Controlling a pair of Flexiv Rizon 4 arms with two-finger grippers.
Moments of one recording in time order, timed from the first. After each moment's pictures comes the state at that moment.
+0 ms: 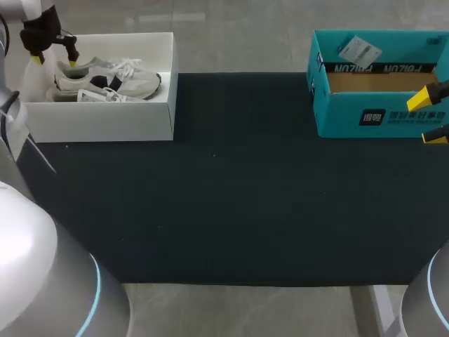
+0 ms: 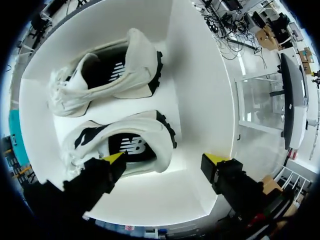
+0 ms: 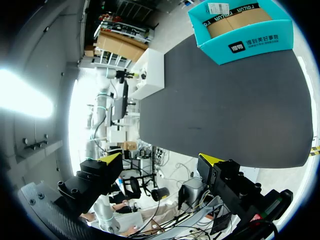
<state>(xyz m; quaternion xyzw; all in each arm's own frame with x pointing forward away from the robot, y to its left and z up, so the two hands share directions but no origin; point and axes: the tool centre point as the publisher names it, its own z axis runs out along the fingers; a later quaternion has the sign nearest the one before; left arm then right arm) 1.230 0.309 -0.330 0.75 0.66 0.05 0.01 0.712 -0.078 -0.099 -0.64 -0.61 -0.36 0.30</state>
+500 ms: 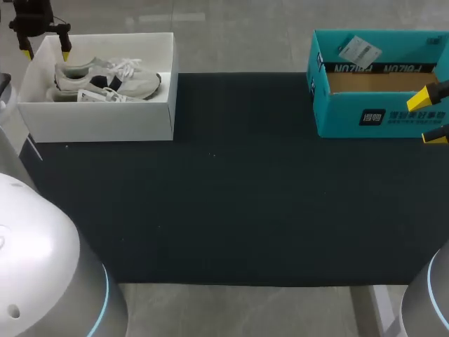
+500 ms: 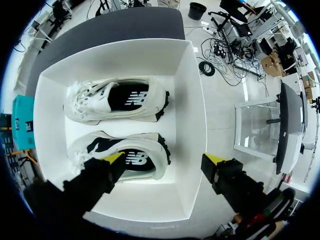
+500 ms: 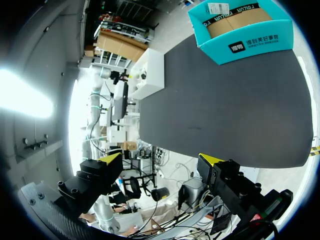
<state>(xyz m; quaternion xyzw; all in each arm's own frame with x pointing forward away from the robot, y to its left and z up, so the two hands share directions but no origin) 1.194 0.310 -0.292 0.70 0.71 0.00 -0.03 0.712 -0.078 -0.099 -0.64 -0.61 -0.36 0.30</state>
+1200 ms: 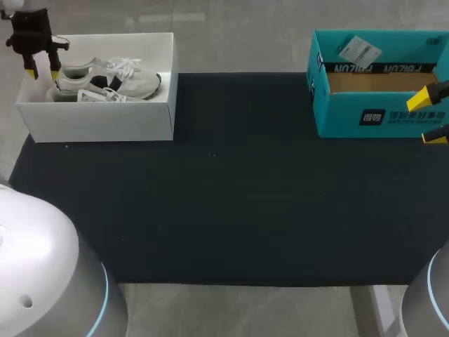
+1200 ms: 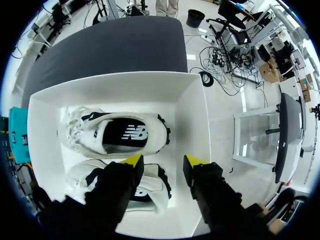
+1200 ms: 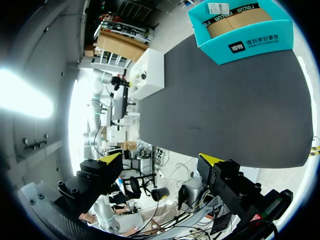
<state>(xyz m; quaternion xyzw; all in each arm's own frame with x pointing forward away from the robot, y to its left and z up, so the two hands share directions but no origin) 1.129 0.309 -0.313 0.70 0.71 -0.01 -0.06 0.712 -0.078 -0.099 -0.64 -0.61 -0.36 0.30</state>
